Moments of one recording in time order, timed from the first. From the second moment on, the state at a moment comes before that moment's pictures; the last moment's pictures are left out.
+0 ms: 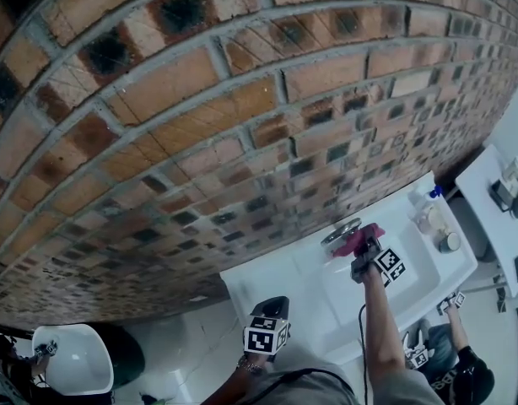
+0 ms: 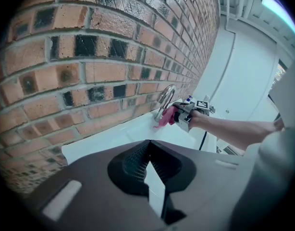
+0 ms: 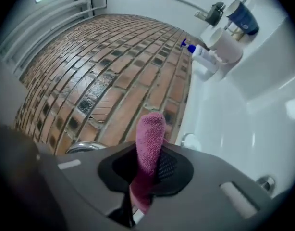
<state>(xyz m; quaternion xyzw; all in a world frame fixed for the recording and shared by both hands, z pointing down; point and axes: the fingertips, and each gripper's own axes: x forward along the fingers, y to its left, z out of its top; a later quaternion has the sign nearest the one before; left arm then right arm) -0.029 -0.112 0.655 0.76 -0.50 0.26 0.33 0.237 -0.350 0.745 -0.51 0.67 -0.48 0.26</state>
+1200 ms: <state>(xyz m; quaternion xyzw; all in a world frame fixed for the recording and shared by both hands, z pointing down) -0.048 -0.079 0.609 0.79 -0.49 0.20 0.30 0.070 -0.235 0.693 -0.41 0.87 -0.15 -0.21</state>
